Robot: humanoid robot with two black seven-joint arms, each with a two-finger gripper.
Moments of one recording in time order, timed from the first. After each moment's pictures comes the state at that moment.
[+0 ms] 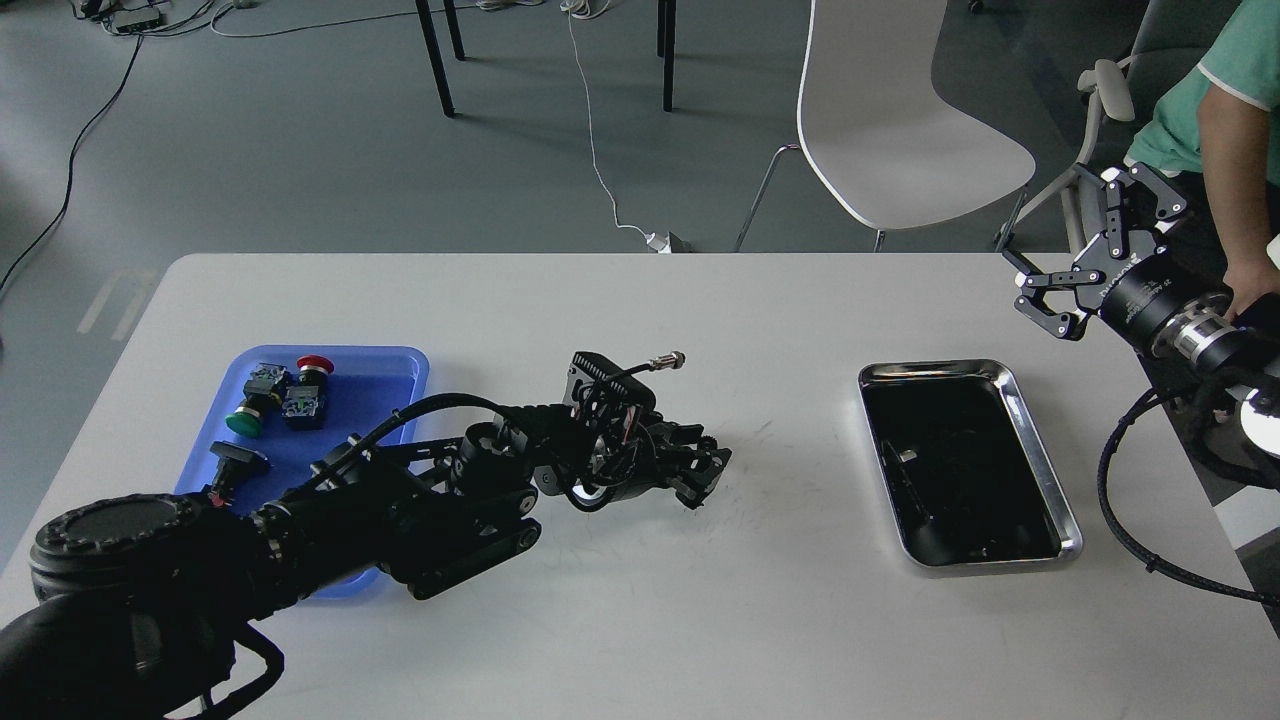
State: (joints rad) left arm -0.84 -0.04 -0.16 -0.76 1.79 -0.15 -0.17; right arm 0.56 -0.63 0.88 0.89 0.00 0.42 0.02
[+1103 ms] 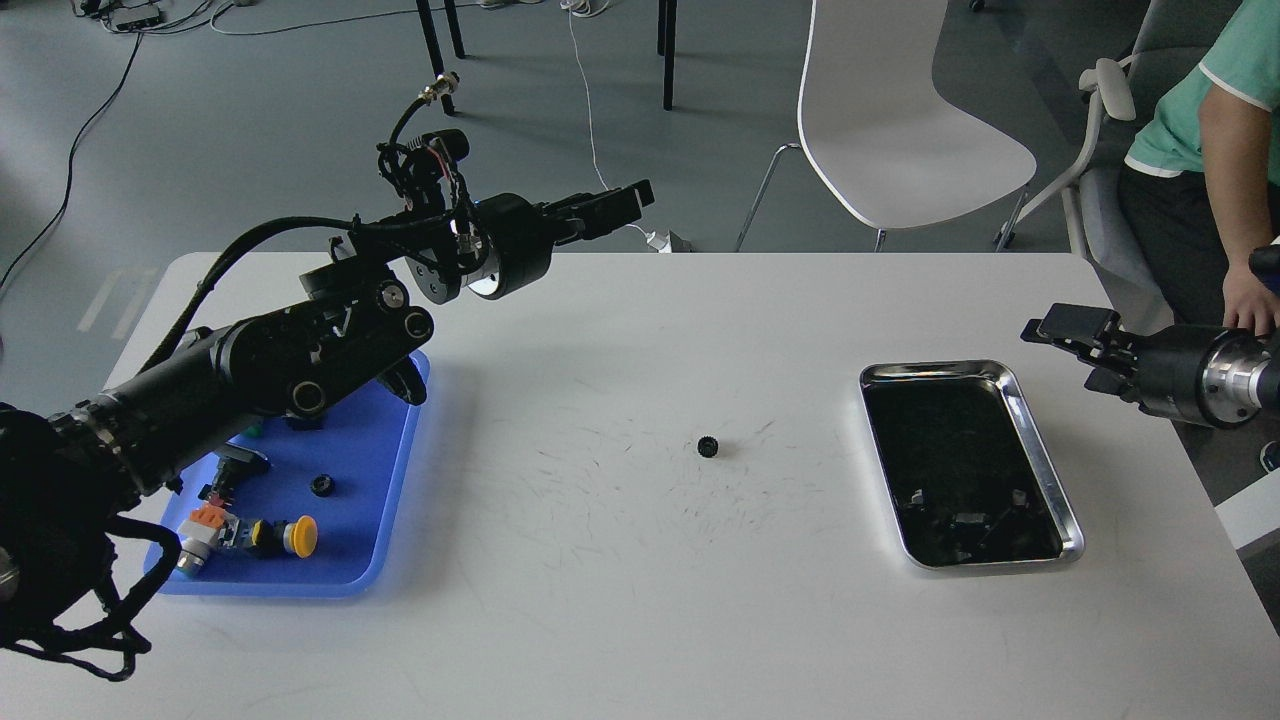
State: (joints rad) left arm -0.99 0.23 -0.45 -0.88 1.33 -0.11 -0.17; right arm 0.70 -0.95 0.49 1.22 -1.03 0.41 -0.14
